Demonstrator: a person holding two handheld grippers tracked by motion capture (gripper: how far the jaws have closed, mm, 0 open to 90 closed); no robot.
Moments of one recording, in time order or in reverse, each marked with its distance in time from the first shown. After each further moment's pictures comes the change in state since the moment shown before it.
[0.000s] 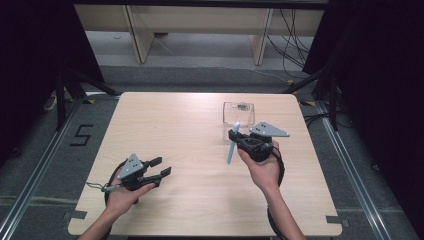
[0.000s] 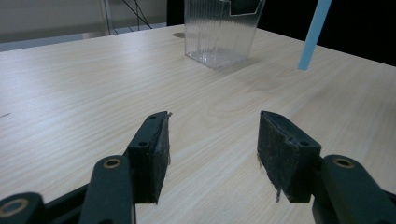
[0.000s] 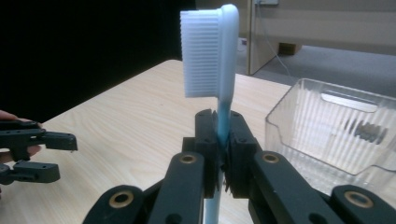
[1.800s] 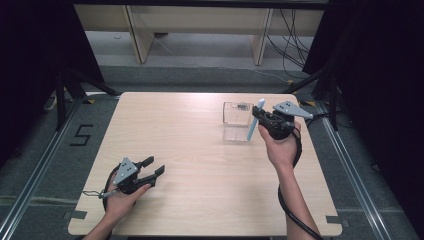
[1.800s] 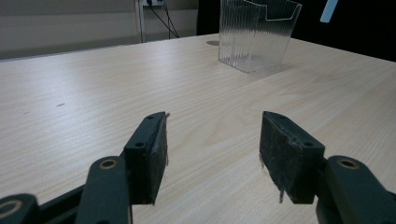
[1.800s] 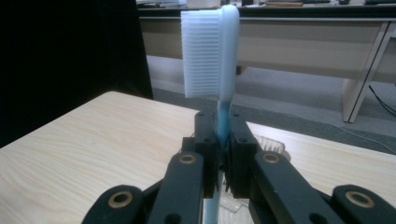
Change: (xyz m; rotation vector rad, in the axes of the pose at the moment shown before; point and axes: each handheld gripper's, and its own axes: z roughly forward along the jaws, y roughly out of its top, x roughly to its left) left arm 0.006 -0.016 -0.005 -0.061 0.113 0.004; right arm -0.055 0.040 -0.015 -0.095 -0.204 0.019
